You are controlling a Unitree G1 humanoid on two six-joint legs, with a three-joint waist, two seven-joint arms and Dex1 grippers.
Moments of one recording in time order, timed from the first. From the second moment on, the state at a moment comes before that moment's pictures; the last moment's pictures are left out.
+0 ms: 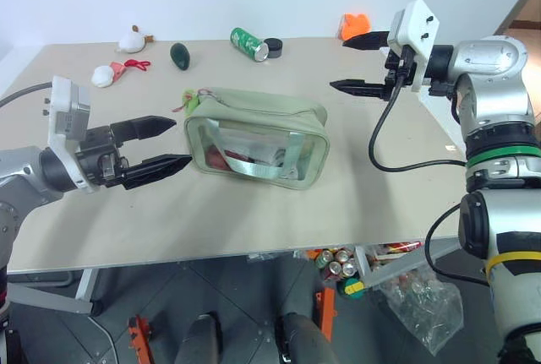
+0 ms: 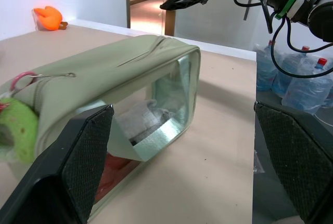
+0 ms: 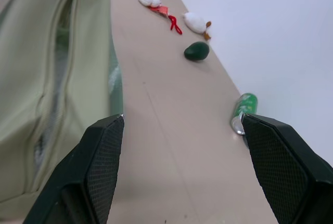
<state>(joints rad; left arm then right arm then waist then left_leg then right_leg) -0.37 0.89 0.36 -0.31 -0.96 0.71 -0.98 -1.30 -0.68 0.06 0.88 0.06 -0.20 1.29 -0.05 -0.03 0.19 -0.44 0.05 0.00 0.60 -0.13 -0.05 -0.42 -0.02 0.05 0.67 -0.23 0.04</state>
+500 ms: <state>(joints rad) -0.37 0.89 0.36 -0.32 -0.98 0.73 -0.97 -0.82 -0.80 0.00 0.06 0.36 0.42 1.35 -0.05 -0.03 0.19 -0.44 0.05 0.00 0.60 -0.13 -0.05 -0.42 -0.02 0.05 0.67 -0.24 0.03</state>
